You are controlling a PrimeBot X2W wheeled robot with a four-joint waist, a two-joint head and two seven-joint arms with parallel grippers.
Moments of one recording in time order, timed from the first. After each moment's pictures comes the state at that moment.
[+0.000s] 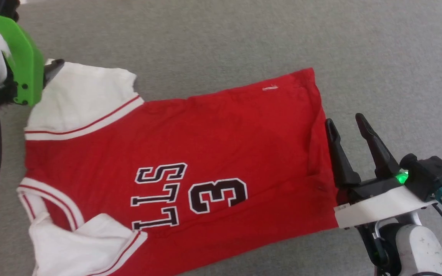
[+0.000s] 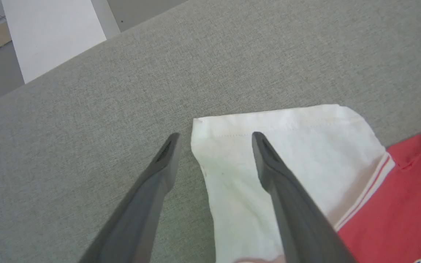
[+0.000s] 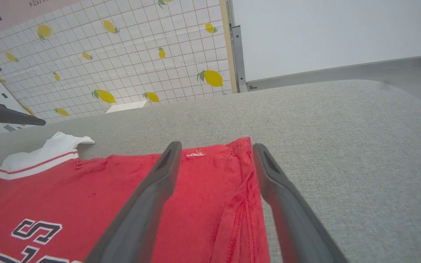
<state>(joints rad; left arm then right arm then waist) -1.04 0.74 -0.69 0.48 -0.86 -0.12 0.69 -0.12 -0.05 0.10 -0.10 0.28 0.13 -0.08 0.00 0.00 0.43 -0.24</state>
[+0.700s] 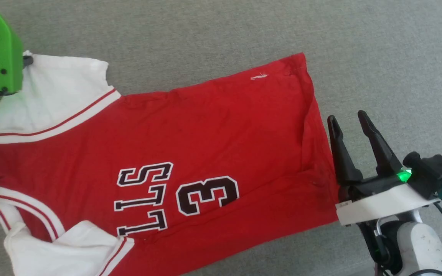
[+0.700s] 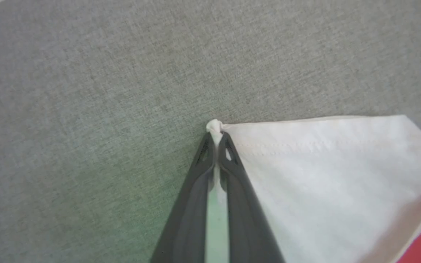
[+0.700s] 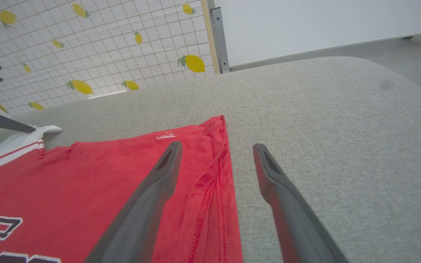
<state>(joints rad) -1.13 0.74 -0.71 0.60 -0.91 -0.12 0.82 -0.13 -0.05 0.10 -0.09 0.30 0.13 -0.10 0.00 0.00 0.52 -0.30</state>
